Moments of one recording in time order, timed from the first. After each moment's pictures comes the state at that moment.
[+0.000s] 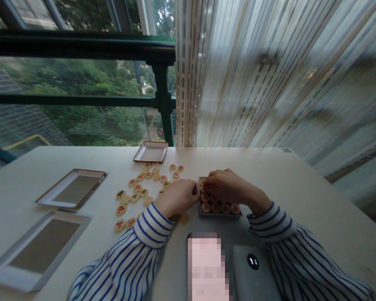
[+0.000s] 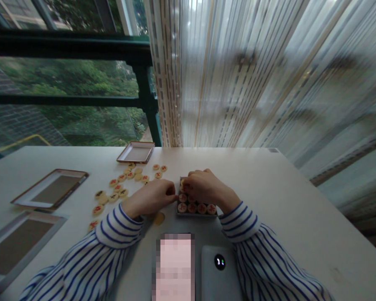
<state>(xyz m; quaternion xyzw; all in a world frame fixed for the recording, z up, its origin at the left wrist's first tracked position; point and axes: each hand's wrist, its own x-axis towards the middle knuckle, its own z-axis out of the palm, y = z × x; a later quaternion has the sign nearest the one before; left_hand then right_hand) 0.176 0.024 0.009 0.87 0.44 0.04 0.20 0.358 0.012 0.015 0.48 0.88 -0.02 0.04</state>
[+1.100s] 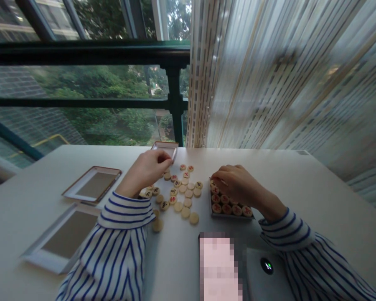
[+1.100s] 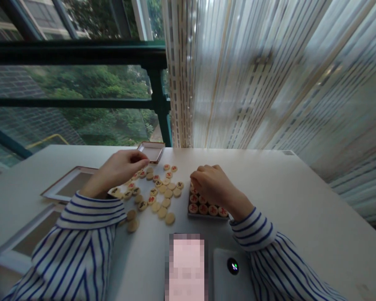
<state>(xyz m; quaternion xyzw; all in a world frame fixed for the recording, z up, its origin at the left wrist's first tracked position) 0.091 0.063 0.057 0.79 0.56 0.22 0.13 0.345 0.010 0.022 0.51 0.86 0.04 -0.07</state>
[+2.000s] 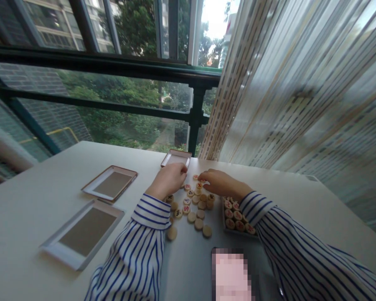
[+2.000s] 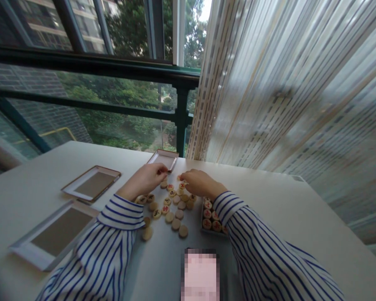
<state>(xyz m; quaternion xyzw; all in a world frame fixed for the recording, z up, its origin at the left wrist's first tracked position) 0.085 0.074 0.031 0.81 0.54 0.20 0.10 0.279 0.080 0.026 0.43 0.90 -0.01 0.02</state>
